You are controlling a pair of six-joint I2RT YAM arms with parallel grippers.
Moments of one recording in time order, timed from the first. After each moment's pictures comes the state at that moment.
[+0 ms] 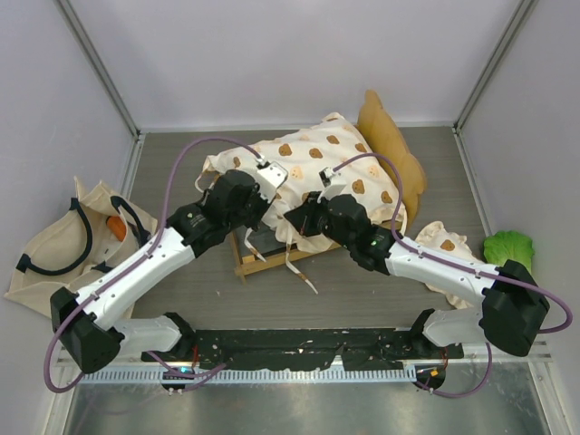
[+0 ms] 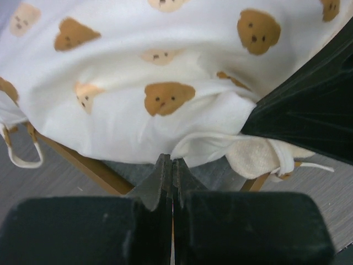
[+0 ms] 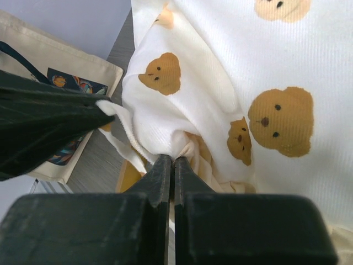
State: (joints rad) left arm -0.74 1.22 1.20 -0.55 -0.14 0.15; right arm 0.86 1.30 0.84 0.19 0.12 0.65
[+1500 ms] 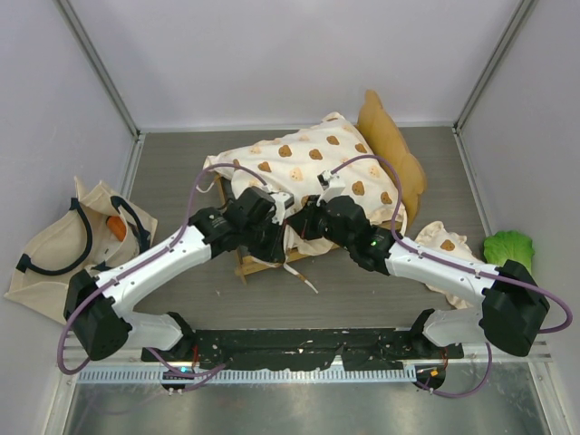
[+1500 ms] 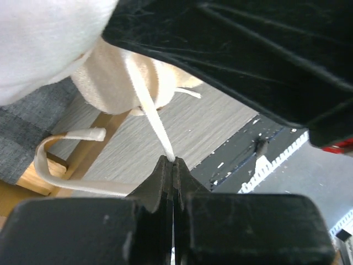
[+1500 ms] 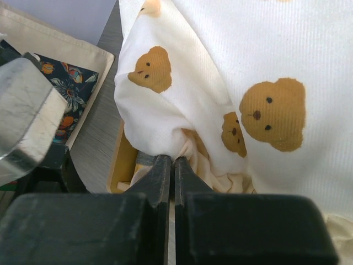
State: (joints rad) left arm -0.82 1.30 1.10 -0.72 0.20 -0.41; right arm 0.86 1.30 0.84 0.13 0.10 0.65
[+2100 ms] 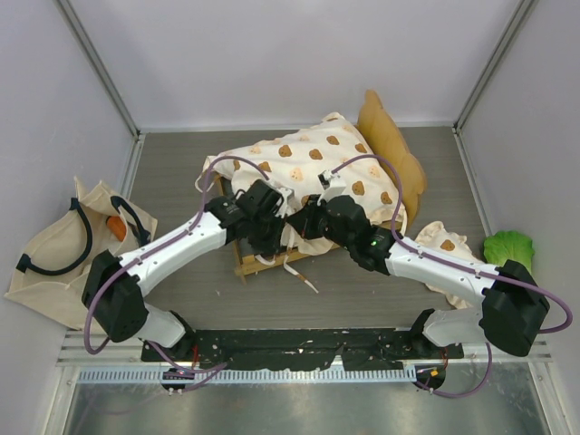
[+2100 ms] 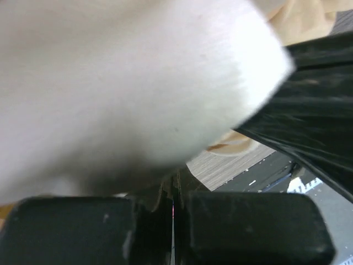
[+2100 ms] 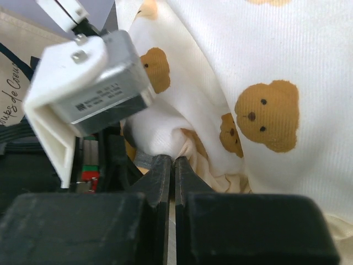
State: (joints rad) left arm -0.77 1.44 1.18 -0.77 0.13 -0.37; right arm 0.86 1.30 0.84 0.13 0.11 0.65
